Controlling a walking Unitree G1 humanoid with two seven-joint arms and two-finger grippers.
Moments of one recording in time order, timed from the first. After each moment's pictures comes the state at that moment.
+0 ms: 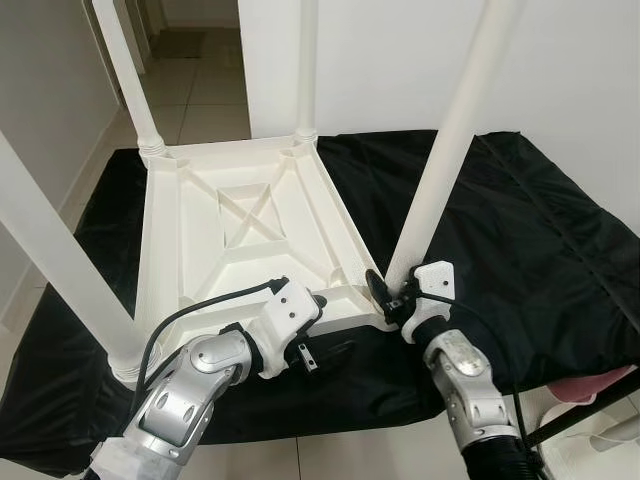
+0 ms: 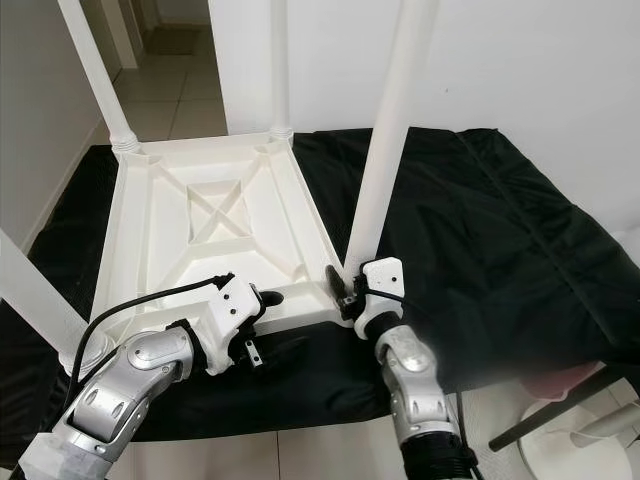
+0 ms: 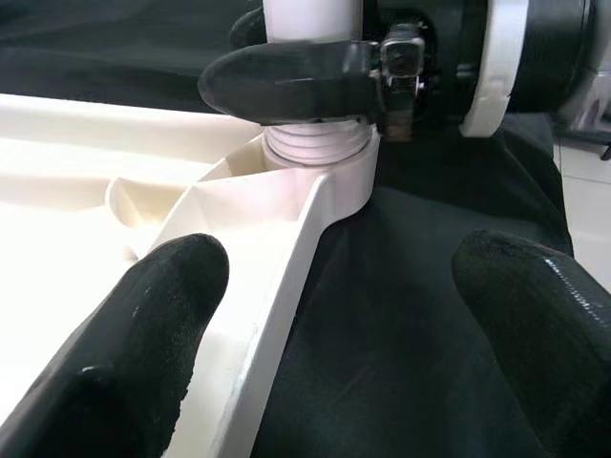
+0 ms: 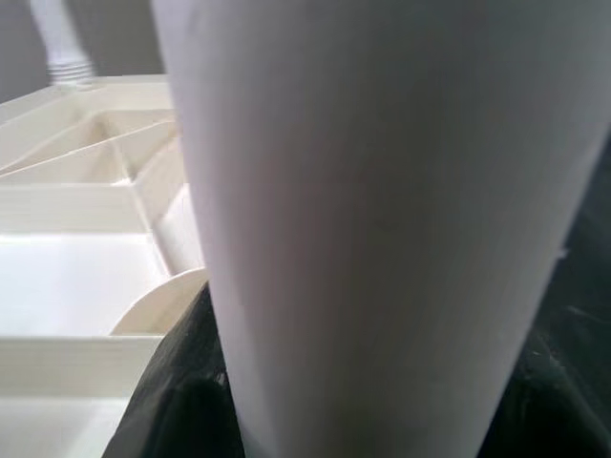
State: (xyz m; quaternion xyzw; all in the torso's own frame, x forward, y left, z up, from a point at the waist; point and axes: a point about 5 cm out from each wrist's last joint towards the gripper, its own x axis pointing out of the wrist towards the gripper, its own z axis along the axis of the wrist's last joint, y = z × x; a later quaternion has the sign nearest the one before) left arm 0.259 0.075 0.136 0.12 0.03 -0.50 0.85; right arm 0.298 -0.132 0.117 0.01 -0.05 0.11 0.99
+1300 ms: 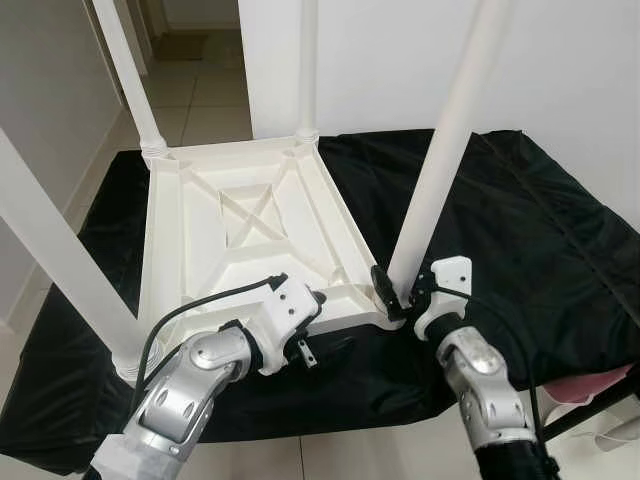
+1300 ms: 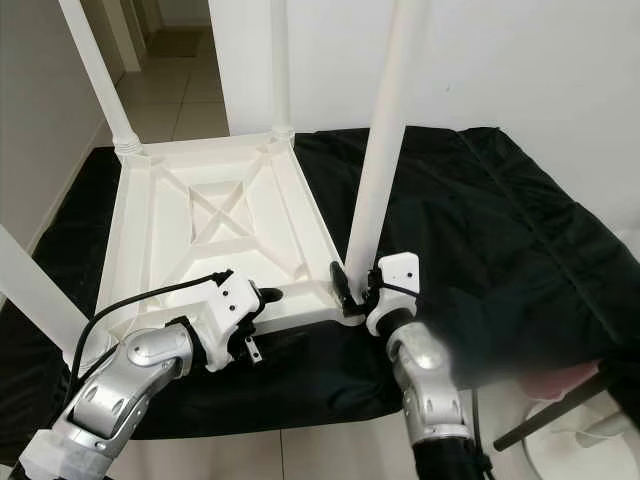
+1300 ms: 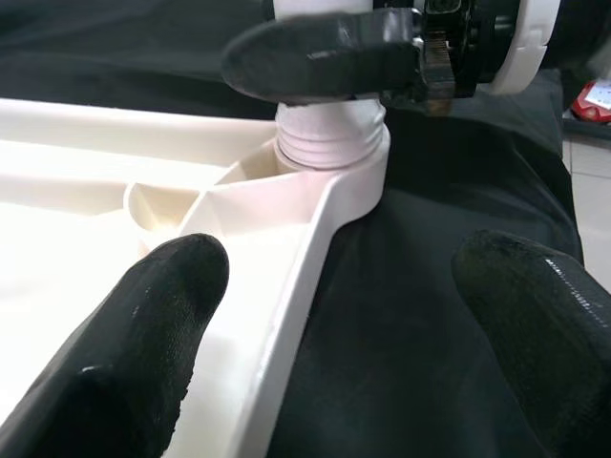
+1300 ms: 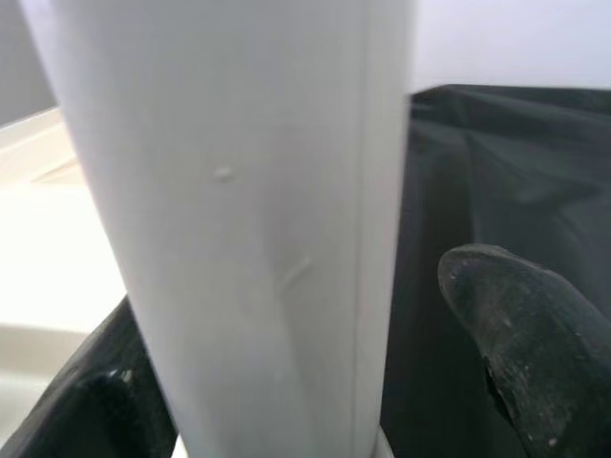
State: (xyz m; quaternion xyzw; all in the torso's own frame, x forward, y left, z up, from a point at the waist) left arm 0.264 0.076 0.142 0.13 0.03 -0.50 0.86; right arm 0.302 -0.161 0.132 -0.02 -0.05 0.18 0.98
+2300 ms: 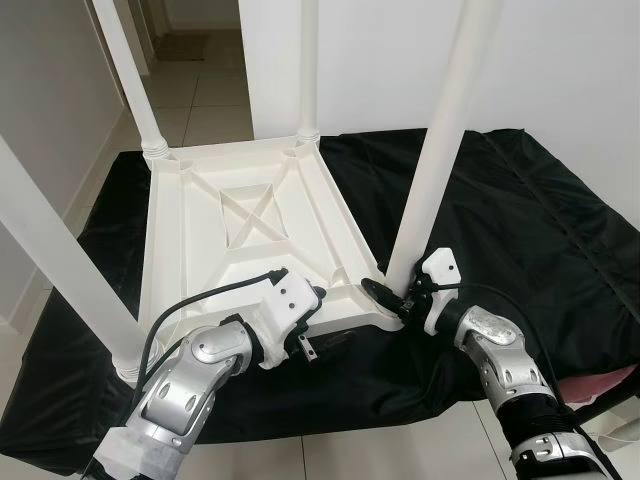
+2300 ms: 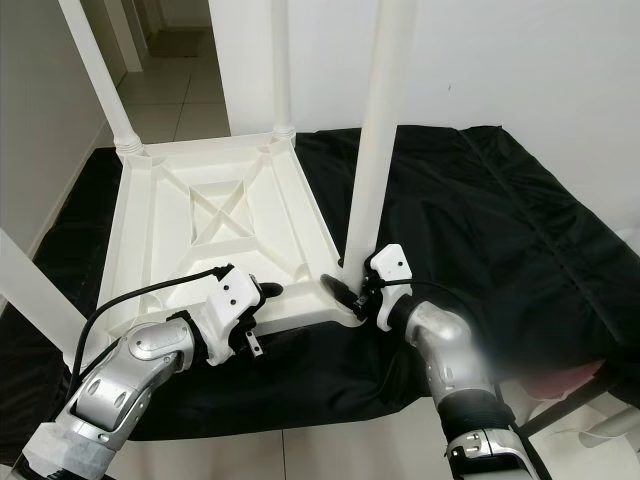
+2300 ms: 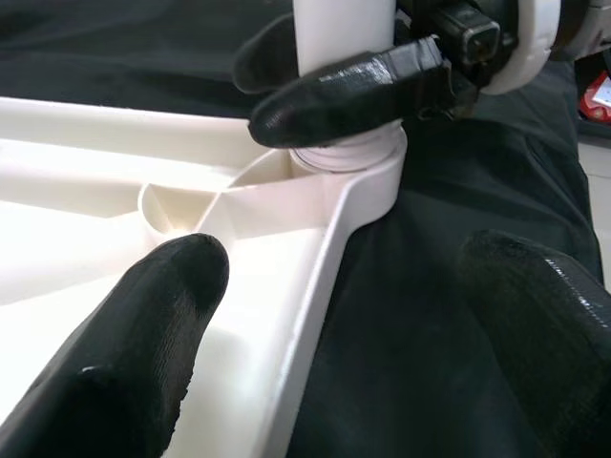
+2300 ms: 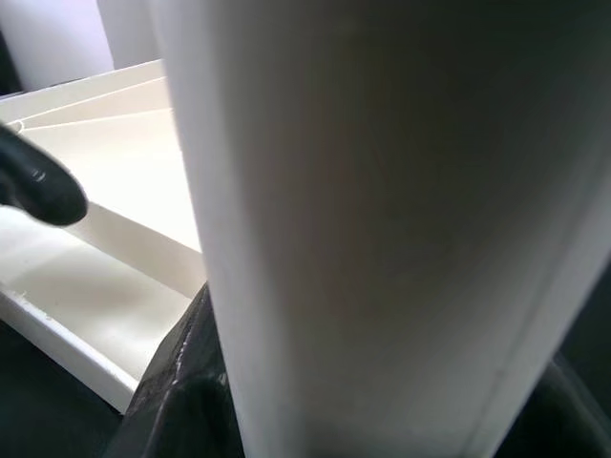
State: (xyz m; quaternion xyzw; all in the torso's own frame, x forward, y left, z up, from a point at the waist) left arm 0.265 0.077 0.138 0.13 0.03 -0.50 0.86; right arm 0.319 -0.163 0.124 -0.07 -0.02 0.37 0.92
